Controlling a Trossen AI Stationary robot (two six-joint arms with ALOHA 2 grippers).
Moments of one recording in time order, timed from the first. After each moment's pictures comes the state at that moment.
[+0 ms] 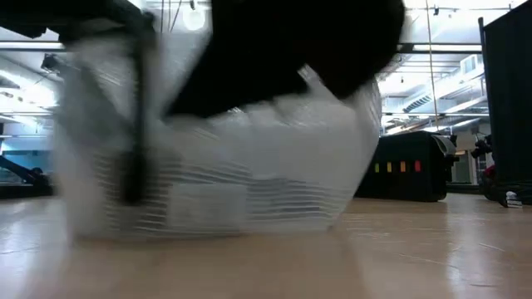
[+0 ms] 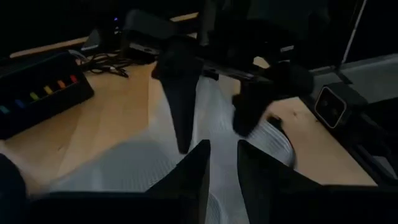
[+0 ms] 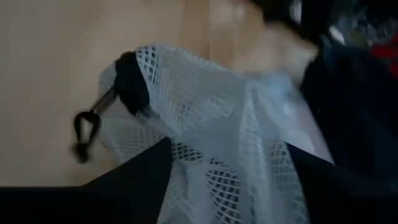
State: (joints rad) left arm -0.73 1.43 0.59 0.44 -0.57 -0.12; right arm 0.61 2.22 1.64 -0.34 0.78 0.08
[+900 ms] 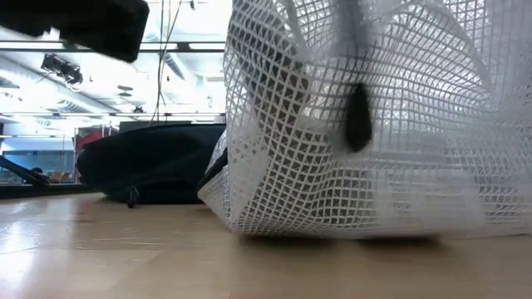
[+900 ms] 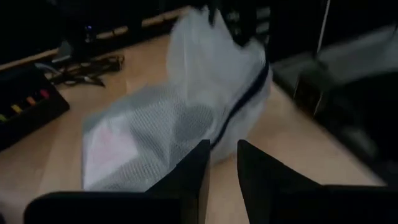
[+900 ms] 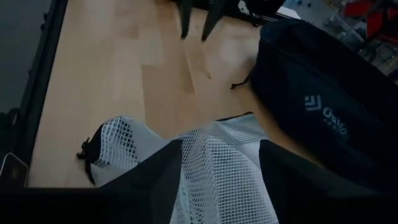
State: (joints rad) left arm -0.71 1.46 0.59 0.46 -0.45 0.00; right arm 0.82 2.02 1.64 -0.70 0.98 0.63
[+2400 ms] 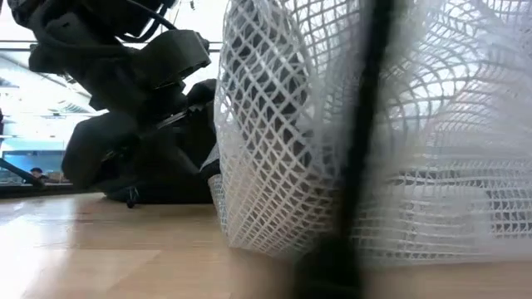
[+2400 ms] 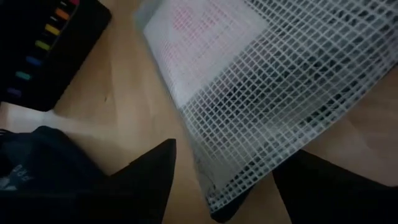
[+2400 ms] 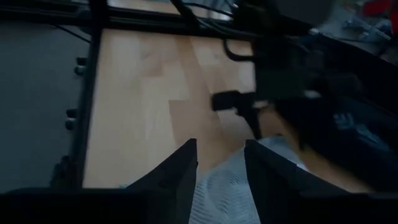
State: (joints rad) left arm -0.38 1.70 0.73 0.24 -0.42 0.31; right arm 0.83 2.03 1.64 -0.46 0.95 0.55
